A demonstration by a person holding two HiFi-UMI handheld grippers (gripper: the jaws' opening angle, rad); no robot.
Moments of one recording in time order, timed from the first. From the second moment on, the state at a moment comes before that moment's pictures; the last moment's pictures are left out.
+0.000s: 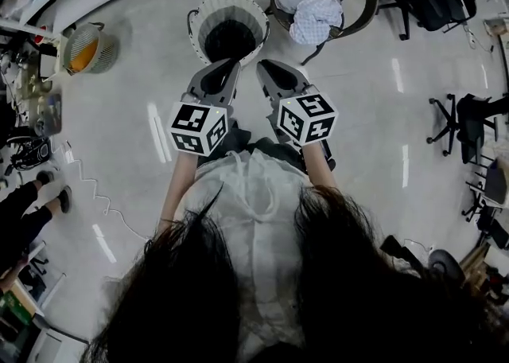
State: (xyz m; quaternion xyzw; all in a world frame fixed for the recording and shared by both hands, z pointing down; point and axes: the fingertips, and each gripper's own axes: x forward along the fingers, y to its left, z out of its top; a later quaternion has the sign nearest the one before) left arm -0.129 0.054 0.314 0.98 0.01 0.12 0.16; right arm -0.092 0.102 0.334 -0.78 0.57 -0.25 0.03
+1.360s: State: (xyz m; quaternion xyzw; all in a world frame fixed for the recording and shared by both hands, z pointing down) left arm 0.071 0.020 0.366 0.97 0.05 0.17 0.18; right arm 0.157 0.125 0.396 -0.83 0.45 -0.31 0.05
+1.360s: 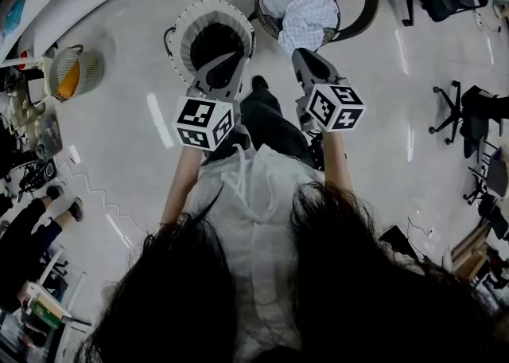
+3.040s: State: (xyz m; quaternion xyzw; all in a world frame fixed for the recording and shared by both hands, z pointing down) left arm 0.265 -0.015 0.630 0.90 -0.02 0.38 0.19; right arm 0.405 0.169 0.879 -0.63 0.41 -0.58 -0.30
